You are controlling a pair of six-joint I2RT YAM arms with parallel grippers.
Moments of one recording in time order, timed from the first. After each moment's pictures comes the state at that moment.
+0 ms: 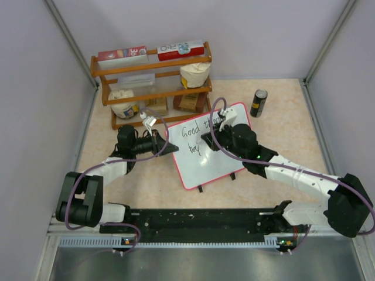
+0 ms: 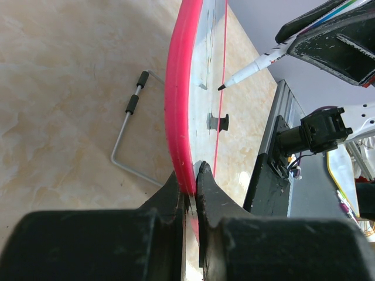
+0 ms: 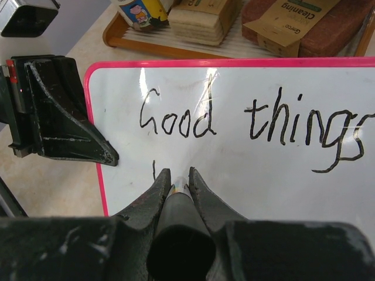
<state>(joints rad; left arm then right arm) -0.17 1.34 0.51 0.50 1.01 -0.48 0.79 1.22 0.77 0.21 0.05 0.33</state>
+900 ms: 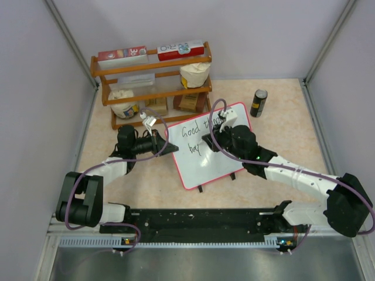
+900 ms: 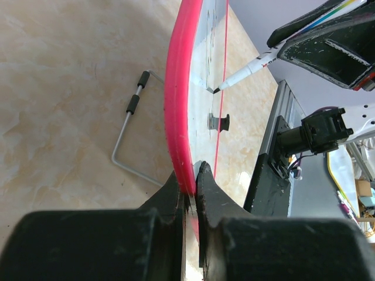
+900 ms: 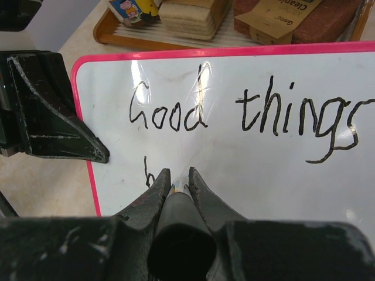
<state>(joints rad) -0.17 1.34 0.51 0.49 1.01 -0.48 0.79 1.22 0.75 0.22 0.07 0.34</state>
